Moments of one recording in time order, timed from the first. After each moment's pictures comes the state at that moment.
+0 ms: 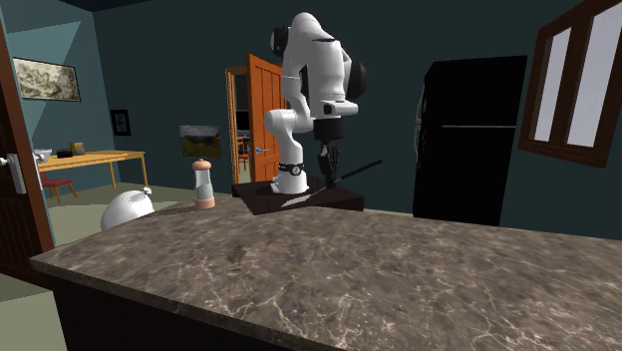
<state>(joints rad) 0.06 0.20 -0.30 -2.08 0.15 2.30 -1.10</state>
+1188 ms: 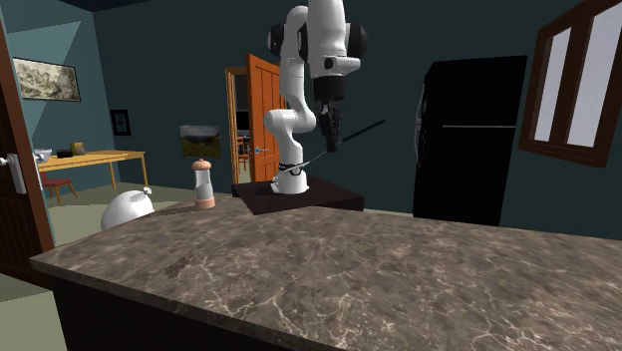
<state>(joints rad) 0.07 0.09 -0.31 -1.96 0.10 2.08 -1.05</state>
